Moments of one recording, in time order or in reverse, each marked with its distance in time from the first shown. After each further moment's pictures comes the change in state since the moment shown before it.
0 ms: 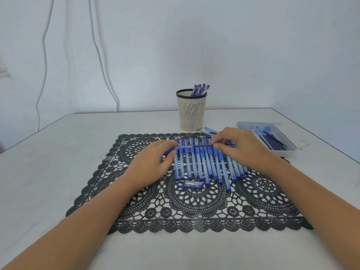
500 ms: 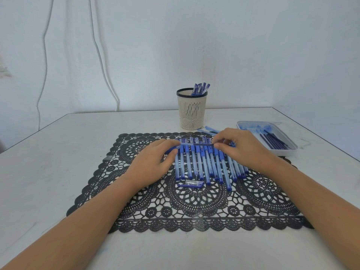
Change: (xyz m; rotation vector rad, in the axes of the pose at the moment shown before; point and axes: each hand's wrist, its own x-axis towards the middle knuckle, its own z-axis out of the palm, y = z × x) left_hand 0.000 0.000 0.001 -0.045 0.015 0.021; right_hand 0.000 0.002 0.002 0.021 -0.019 0.040
